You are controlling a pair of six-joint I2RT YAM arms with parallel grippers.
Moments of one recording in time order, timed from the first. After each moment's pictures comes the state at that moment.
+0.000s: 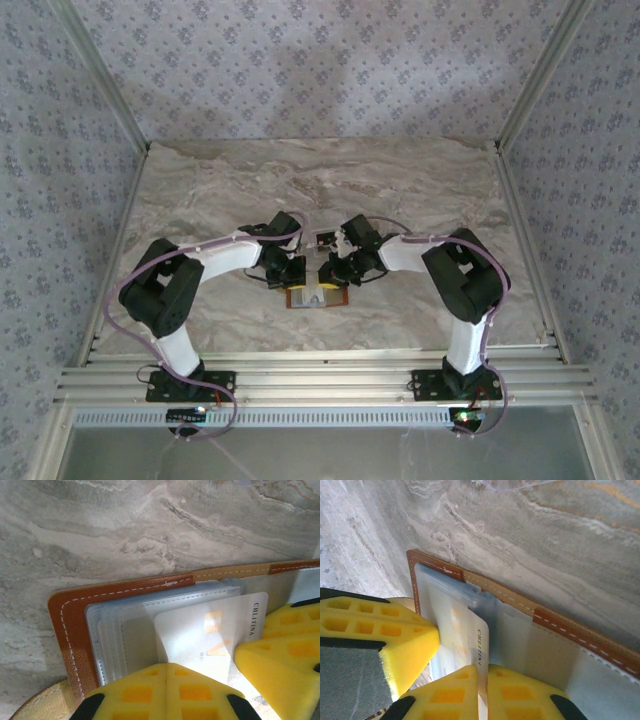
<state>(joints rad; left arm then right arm) -0.65 1.74 1.01 -0.56 0.33 -0.71 0.62 1.85 0.95 -0.16 -0.68 0.71</state>
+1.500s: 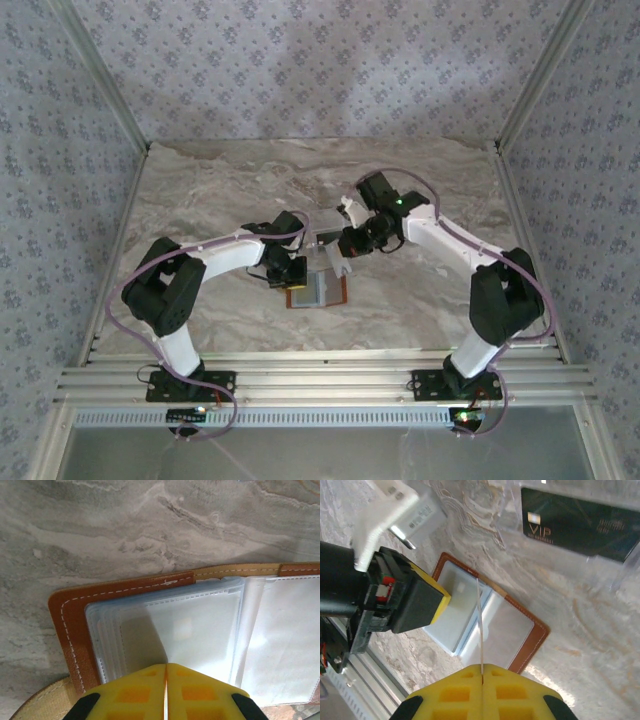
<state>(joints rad) -0.67 1.75 1.05 -0.61 0.30 -0.69 0.54 1.65 1.31 -0.83 -0.44 0.08</state>
